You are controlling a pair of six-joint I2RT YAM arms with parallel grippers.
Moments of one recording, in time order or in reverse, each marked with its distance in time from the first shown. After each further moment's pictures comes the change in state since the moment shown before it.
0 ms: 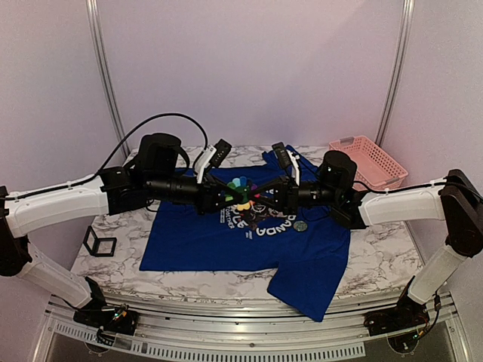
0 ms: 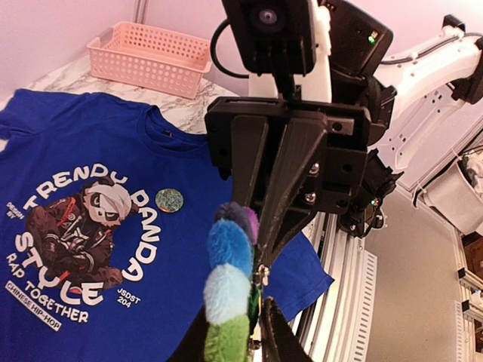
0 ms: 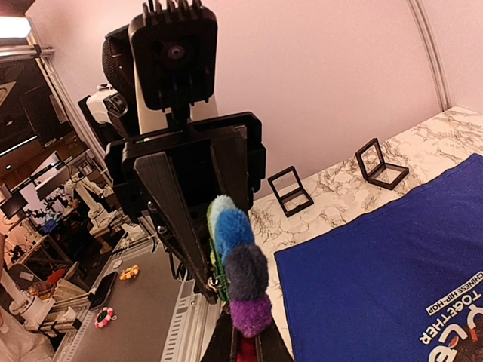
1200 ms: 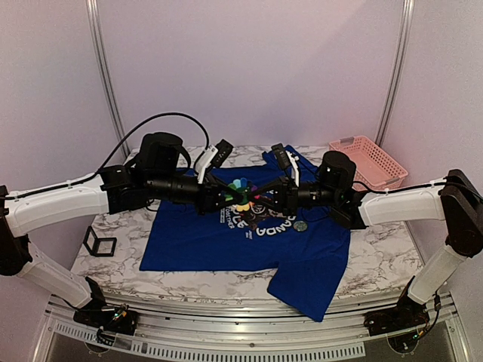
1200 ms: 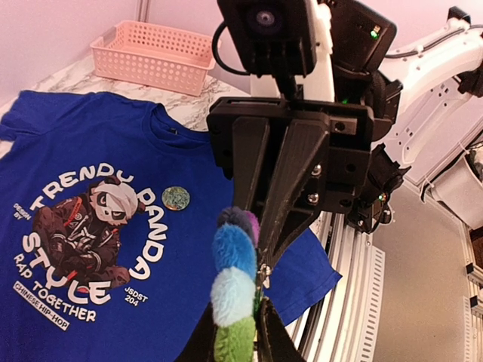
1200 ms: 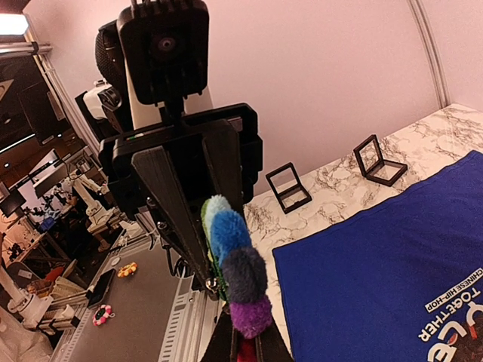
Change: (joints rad) left arm -0.009 0.006 0.019 -0.034 -0.024 0.037; right arm 0.004 0.000 0.000 -0.018 0.010 -0.012
